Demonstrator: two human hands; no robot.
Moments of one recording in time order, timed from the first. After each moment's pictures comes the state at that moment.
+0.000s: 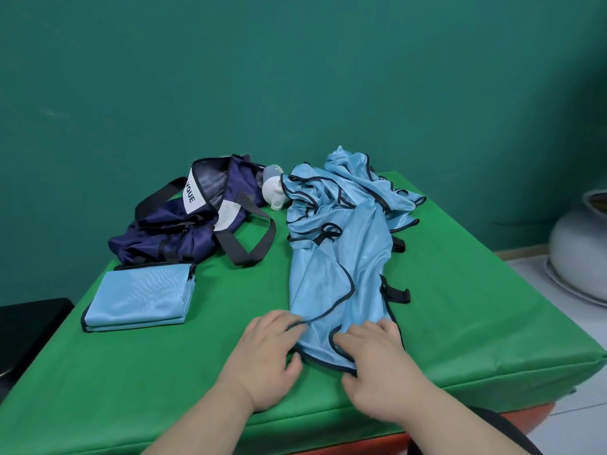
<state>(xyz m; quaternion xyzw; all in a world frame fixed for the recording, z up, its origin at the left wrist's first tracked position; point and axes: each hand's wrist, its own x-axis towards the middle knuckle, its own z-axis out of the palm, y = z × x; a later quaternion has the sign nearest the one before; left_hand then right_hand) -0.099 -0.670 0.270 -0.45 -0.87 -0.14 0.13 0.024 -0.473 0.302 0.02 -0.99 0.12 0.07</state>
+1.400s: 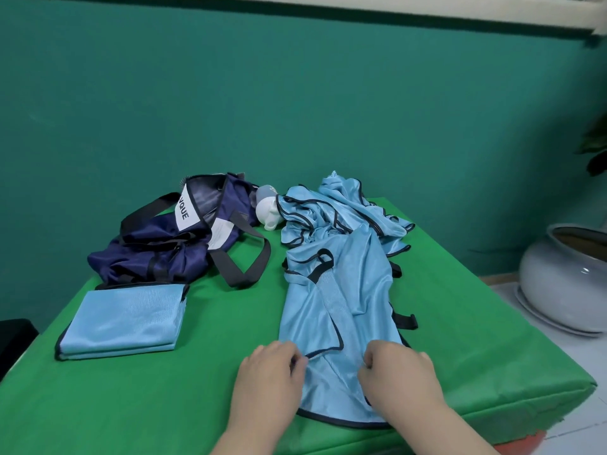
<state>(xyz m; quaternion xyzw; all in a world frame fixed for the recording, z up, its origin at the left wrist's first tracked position) -0.077 -0.652 0.296 -0.26 -0.93 -0.27 0.05 0.008 -0.480 0.325 -0.27 -0.96 0.09 0.05</state>
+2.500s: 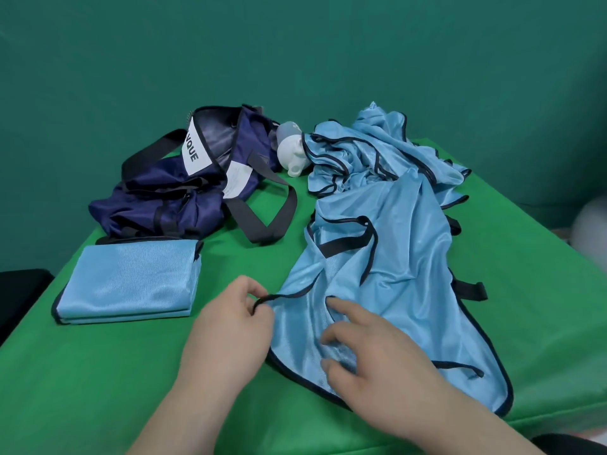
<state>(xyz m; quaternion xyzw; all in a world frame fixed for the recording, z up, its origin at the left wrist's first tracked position) -0.127 -0.704 0.337 -0.07 -0.92 -0.38 -0.02 -0.028 -0.532 0.321 0.00 -0.97 0.25 0.01</state>
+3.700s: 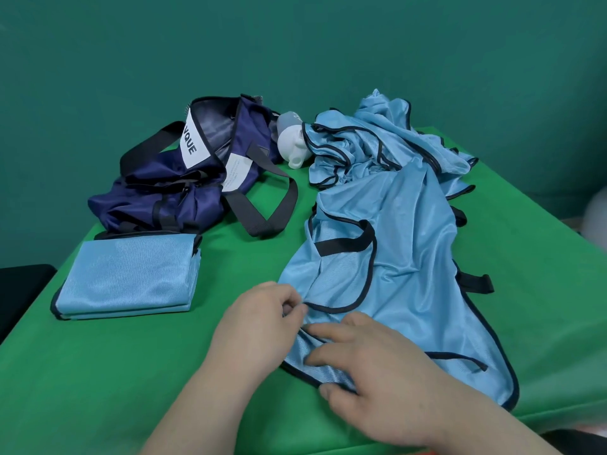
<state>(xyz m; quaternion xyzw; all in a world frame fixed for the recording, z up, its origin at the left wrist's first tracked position) -0.136 -0.681 0.317 -0.20 -0.94 -0.29 -0.03 -0.029 -0.528 0.313 0.15 -0.97 0.18 -0.01</state>
